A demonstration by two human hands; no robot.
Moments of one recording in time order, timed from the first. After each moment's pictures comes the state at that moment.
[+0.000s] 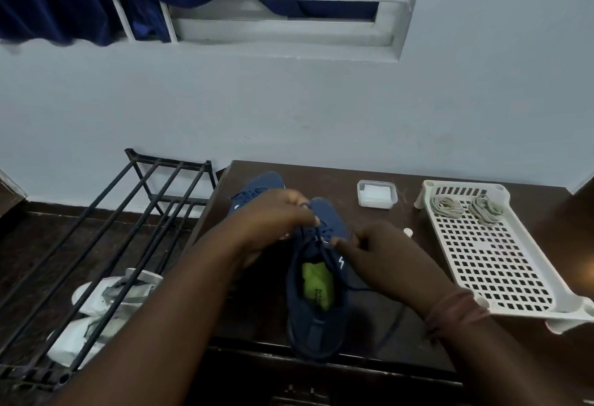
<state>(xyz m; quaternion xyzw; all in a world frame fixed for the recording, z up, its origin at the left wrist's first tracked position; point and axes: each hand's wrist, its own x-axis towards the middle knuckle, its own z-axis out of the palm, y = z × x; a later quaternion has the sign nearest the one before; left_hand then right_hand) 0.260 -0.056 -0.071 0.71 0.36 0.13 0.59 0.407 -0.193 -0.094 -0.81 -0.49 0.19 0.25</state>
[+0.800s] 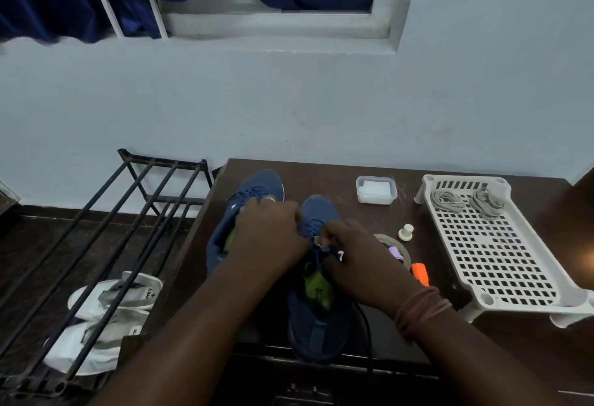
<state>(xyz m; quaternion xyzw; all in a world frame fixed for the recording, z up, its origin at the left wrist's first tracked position) 0.268 -0.064 -0.097 0.89 0.43 0.07 0.11 0.397 -0.174 -0.130 -0.76 -0.57 0.18 0.26</state>
